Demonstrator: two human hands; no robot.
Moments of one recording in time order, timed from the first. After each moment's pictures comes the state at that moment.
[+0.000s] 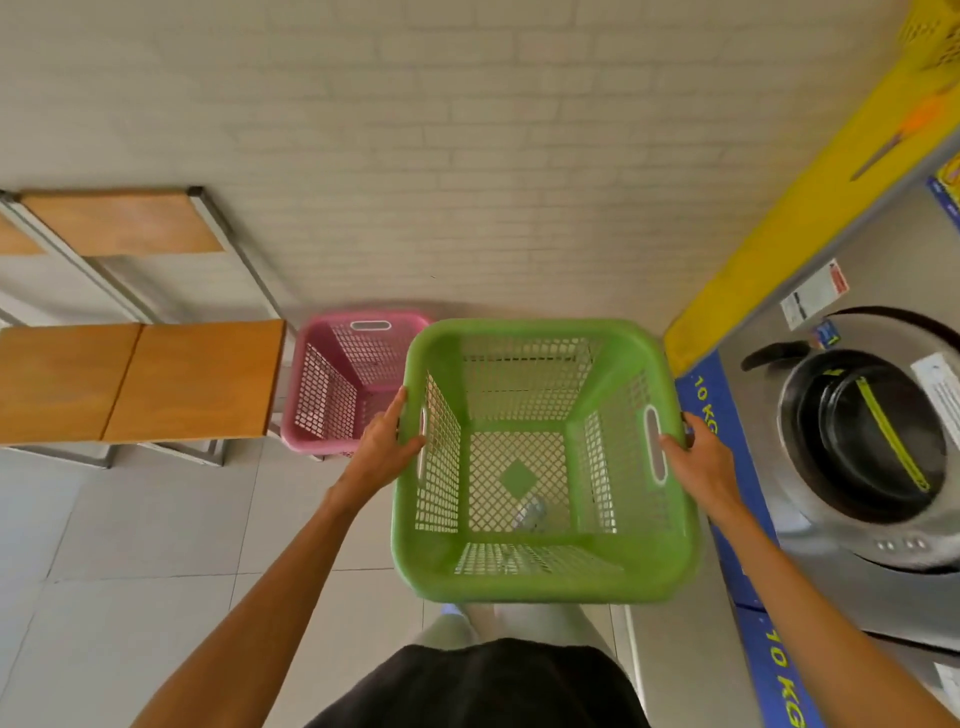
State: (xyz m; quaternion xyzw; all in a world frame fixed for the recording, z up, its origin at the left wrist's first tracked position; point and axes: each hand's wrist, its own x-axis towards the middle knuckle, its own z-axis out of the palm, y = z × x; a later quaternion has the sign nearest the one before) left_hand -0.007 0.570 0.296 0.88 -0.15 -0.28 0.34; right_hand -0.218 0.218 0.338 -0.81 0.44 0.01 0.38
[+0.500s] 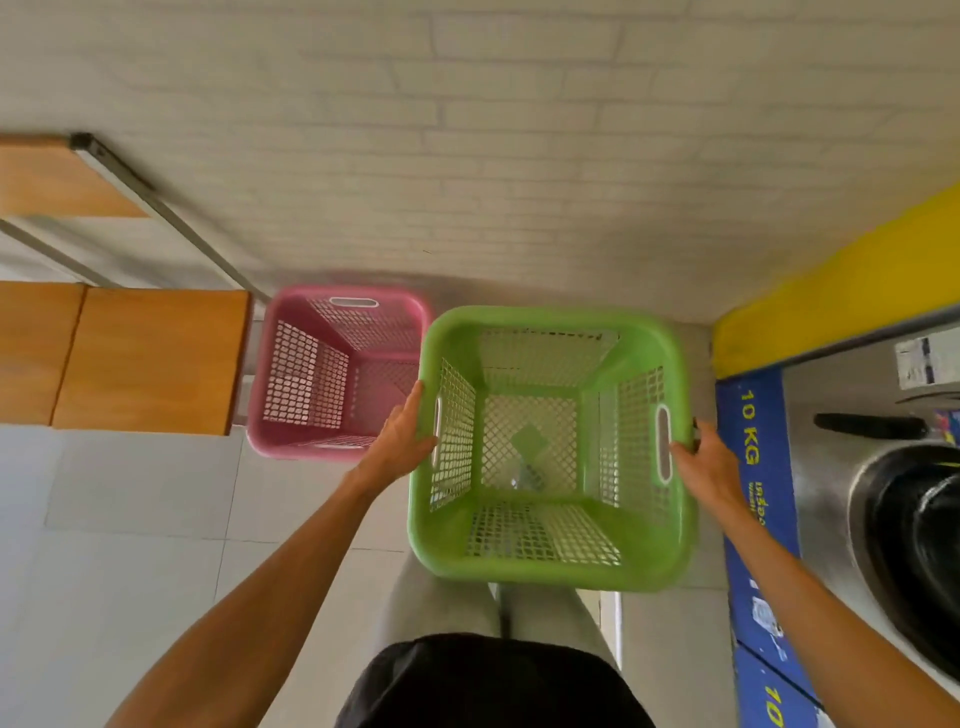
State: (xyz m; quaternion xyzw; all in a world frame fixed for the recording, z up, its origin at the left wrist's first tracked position) left_hand 0.128 0.456 0.162 0.87 -0.10 -0.37 0.30; right_hand -0.054 0.093 0.212 -0.79 0.48 0.15 0.35
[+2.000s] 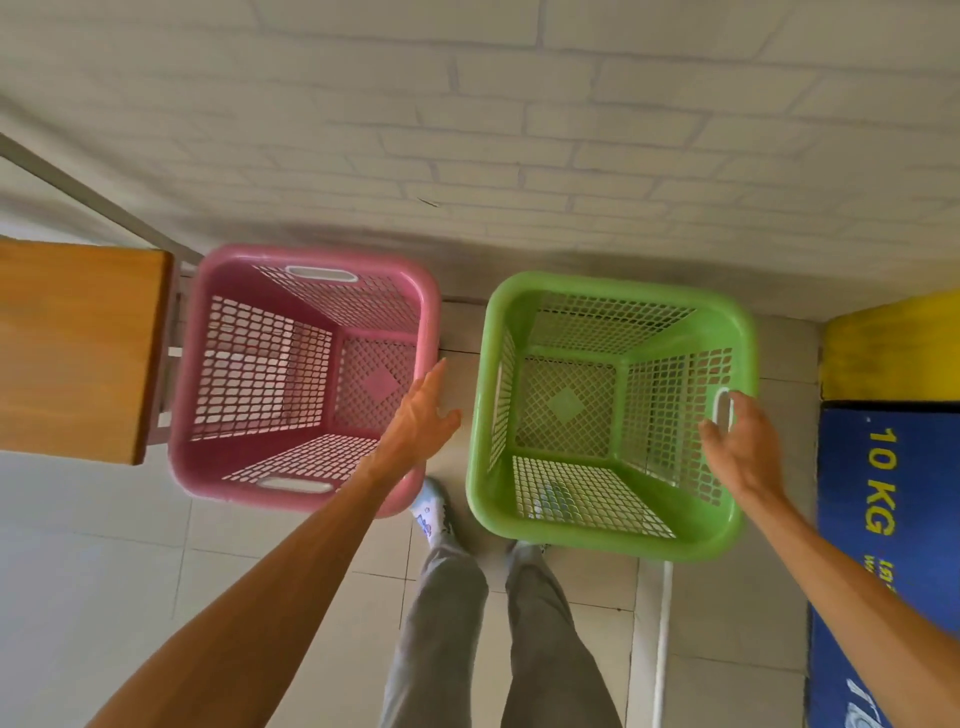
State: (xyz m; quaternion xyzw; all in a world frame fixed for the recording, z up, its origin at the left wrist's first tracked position) left_hand 0.238 0.412 -0.059 0.87 -0.06 -0.37 0.32; right_hand 0.081 0.045 -0.050 -0.87 0.40 0.13 0.25
